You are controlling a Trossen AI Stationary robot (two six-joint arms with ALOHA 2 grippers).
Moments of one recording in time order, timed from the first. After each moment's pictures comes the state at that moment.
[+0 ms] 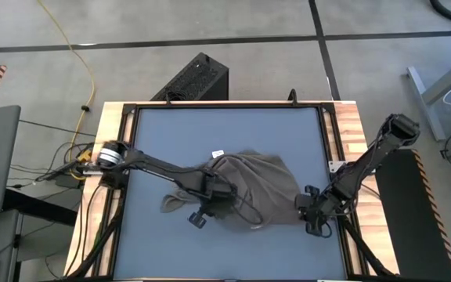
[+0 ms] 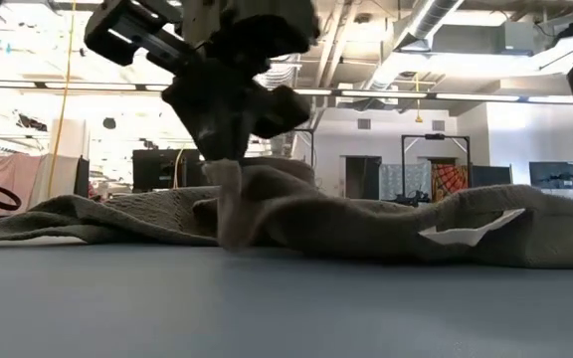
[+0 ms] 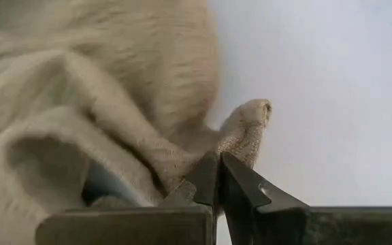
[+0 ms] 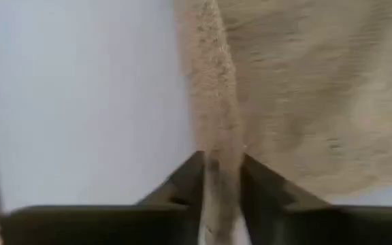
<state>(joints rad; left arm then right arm) -0.21 1.91 1.43 -0.72 0.20 0.33 0.75 1.12 0.53 -0.51 0.09 0.95</state>
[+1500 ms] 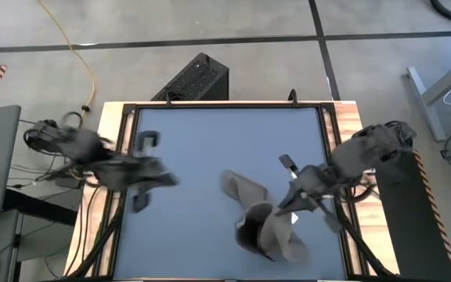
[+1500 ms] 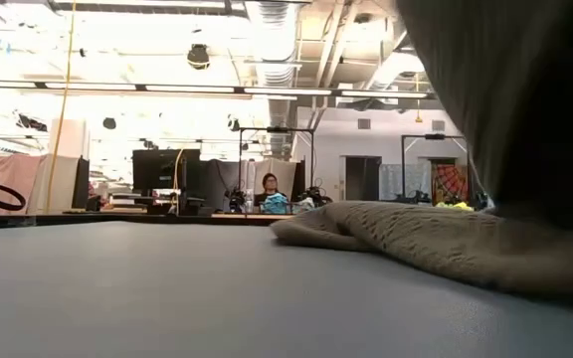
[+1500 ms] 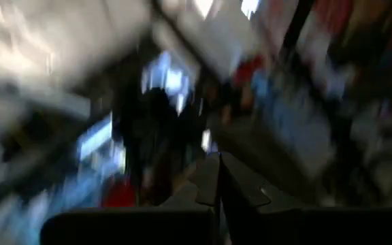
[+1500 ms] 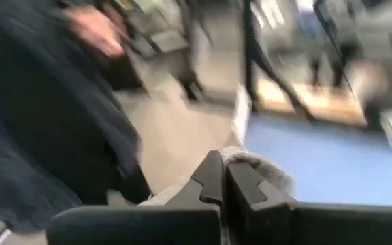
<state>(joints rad) -0.40 1.07 1.29 -0.04 -0.16 0.67 0.52 1.52 2.13 -0.97 0.00 0.20</state>
